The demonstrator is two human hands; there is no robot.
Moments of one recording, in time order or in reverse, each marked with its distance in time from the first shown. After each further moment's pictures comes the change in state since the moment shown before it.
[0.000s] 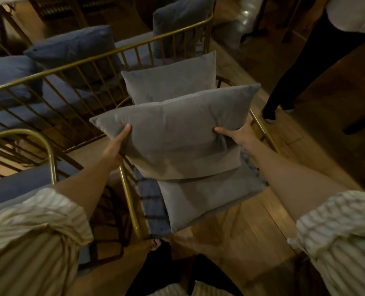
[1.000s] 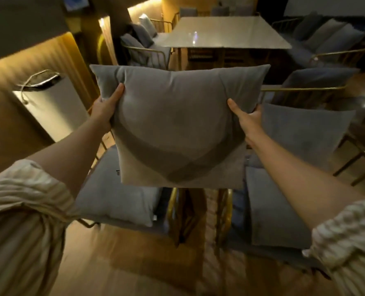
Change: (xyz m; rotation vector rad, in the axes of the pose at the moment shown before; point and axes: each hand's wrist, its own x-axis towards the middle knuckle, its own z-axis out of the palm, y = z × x) left_hand -0.289 0.079 -0.374 -0.062 0.603 0.507; right_hand -0.251 -0.178 0.288 0.287 -0.320 -0.379
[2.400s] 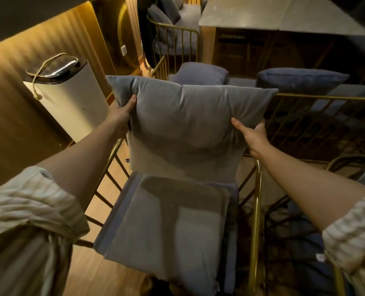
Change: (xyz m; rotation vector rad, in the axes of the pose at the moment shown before) left_hand 0.398 -0.072 -0.182 0.025 -0.039 -0.144; right_hand 0.178 0.088 0.390 -0.038 -0.113 0.191
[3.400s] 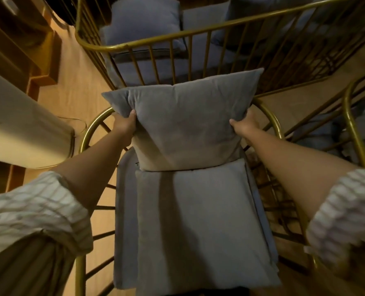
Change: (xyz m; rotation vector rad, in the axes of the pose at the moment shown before) left_hand 0.220 -0.162 0.060 0.378 -0.191 -0.278; right_hand 0.109 0.160 0.067 -0.458 0.290 0.396
